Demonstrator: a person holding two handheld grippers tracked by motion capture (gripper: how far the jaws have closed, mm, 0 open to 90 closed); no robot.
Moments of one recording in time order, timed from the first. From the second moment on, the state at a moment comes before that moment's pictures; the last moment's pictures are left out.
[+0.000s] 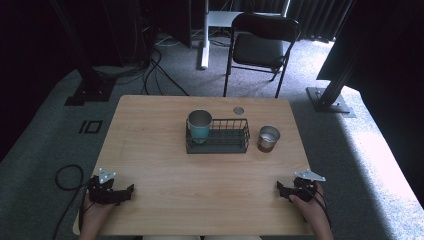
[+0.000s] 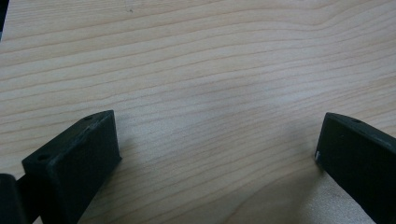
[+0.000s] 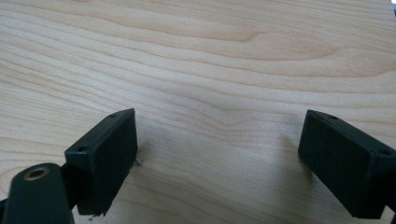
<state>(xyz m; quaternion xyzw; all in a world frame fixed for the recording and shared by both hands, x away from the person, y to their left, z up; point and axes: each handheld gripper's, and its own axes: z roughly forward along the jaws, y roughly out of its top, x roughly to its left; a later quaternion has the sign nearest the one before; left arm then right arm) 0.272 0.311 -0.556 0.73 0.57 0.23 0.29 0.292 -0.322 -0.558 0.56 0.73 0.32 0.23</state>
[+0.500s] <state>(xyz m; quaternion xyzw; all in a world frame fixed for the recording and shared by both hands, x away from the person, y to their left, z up) 0.274 0.311 -0.556 0.74 0.57 0.23 0.29 0.293 -0.317 -0.550 0.55 0.72 0.33 0.24</state>
